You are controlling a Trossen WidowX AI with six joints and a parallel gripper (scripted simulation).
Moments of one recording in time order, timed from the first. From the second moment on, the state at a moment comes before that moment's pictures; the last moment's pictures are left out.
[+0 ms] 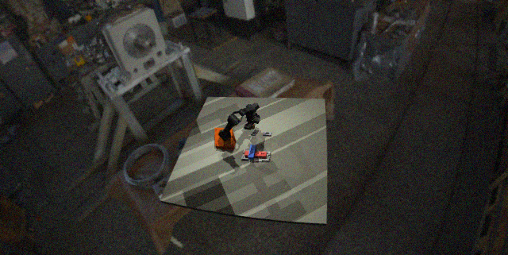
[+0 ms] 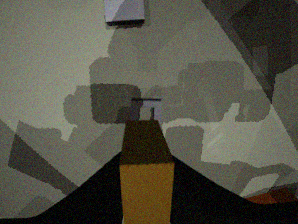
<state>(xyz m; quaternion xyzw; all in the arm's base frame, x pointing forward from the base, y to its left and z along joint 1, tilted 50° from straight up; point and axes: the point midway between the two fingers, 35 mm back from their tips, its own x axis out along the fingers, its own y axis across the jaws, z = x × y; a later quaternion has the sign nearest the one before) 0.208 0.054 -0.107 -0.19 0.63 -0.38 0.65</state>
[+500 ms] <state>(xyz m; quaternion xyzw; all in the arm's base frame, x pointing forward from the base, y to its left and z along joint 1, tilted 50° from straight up) 0.203 0.087 -0.075 -0.20 0.63 -0.38 0.64</state>
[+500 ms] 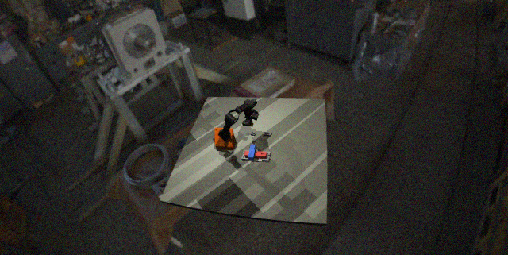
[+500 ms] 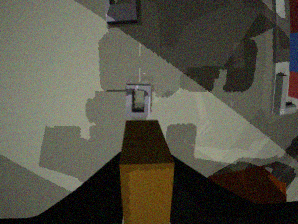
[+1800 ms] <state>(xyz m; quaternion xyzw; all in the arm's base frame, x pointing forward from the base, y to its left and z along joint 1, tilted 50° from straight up) 0.256 0.058 -0.028 -0.19 0.65 -0.35 0.65</state>
